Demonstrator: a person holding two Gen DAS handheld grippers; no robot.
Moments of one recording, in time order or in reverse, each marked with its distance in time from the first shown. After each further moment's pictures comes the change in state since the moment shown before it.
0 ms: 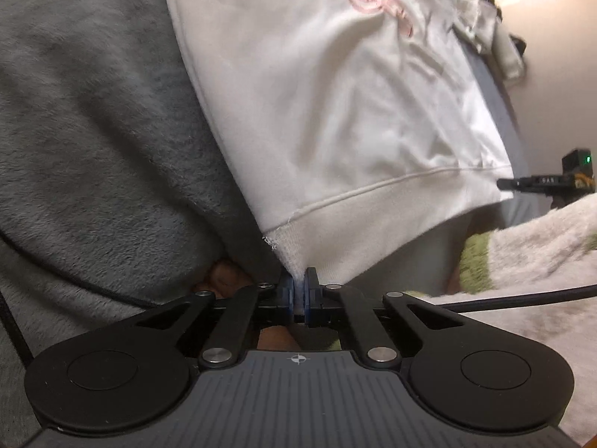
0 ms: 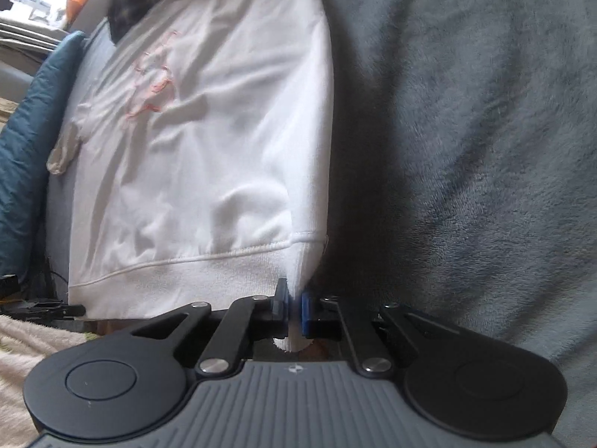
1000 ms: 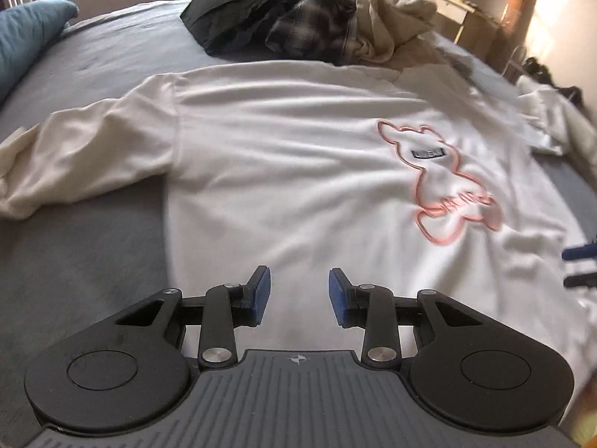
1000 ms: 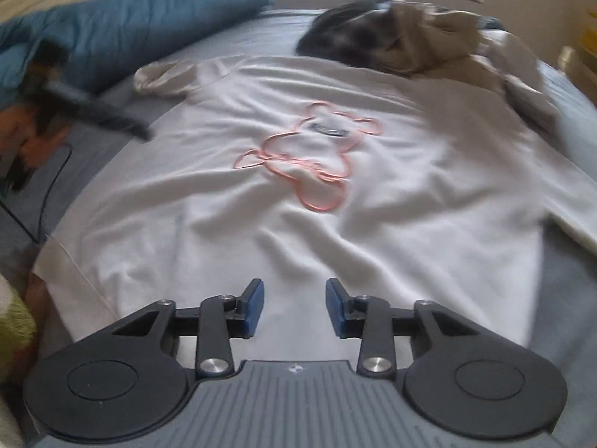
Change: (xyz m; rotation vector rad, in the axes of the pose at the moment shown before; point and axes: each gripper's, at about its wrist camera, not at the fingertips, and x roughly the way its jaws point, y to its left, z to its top) left arm 0.010 -0.036 0.148 0.172 -0.479 0.400; right arm 0.066 0.168 0.049 -0.843 -0.296 -0.071
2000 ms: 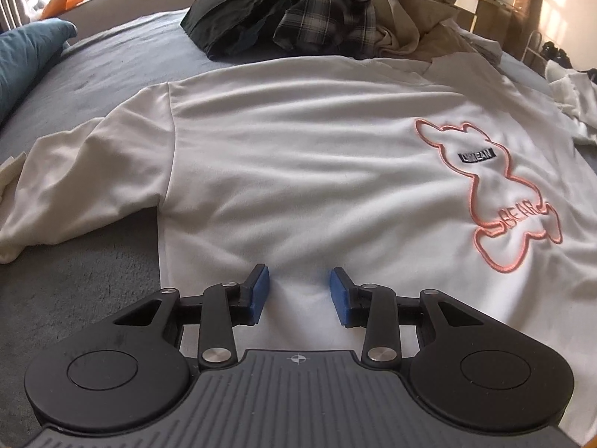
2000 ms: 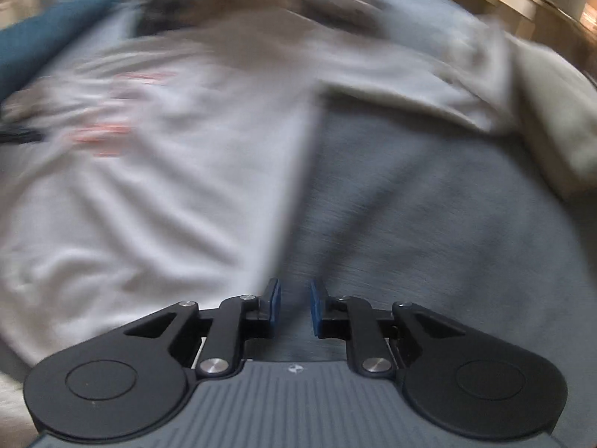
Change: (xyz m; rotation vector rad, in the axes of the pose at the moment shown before) left arm 0.043 0.011 0.010 0.060 -0.035 0.088; right arm -0.082 -0.105 -0.085 0.246 0.066 -0.164
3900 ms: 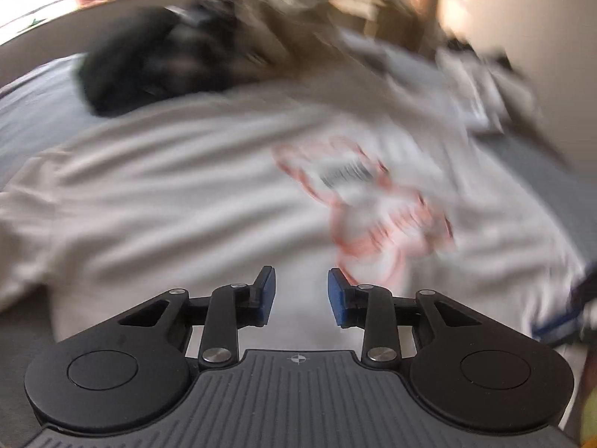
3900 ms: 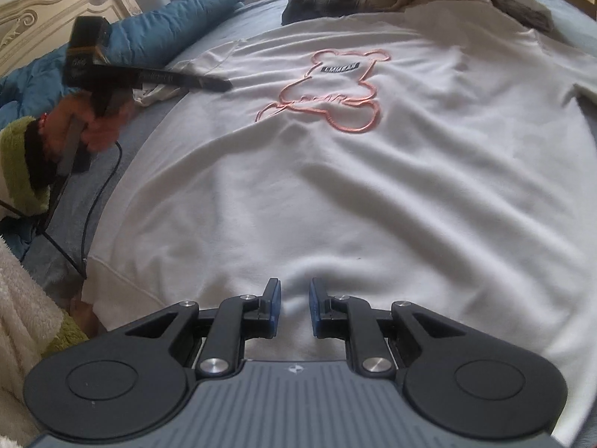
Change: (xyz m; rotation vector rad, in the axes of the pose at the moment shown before) left arm -0.004 -0.039 0.020 0.218 -0.030 -0.267; right arm 0.068 0.143 -0.003 0.021 -0.032 0.294
